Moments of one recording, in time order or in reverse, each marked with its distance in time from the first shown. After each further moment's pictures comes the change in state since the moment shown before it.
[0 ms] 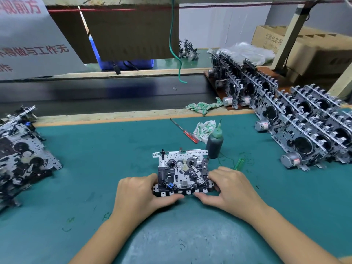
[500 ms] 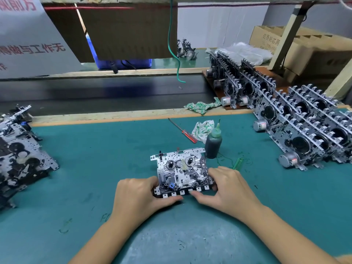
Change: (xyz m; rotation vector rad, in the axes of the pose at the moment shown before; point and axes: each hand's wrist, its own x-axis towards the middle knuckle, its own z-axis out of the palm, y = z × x) left_hand -0.001 0.000 0.000 -0.007 -0.021 0.010; right_hand 0.000 -0.004 0.003 0.032 -0.045 0.133
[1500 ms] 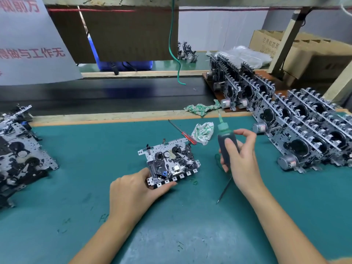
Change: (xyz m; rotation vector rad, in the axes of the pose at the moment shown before) left_hand 0.004 0.001 -0.003 0.002 0.016 -0.245; right_hand 0.038 0.008 -0.021 0.911 0.415 0.483
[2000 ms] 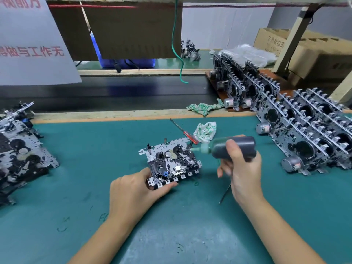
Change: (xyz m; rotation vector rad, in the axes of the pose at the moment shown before) left_hand -0.001 -0.002 0.002 -0.002 0.031 0.039; right_hand -0.019 -0.017 0.016 0.458 0.083 0.053
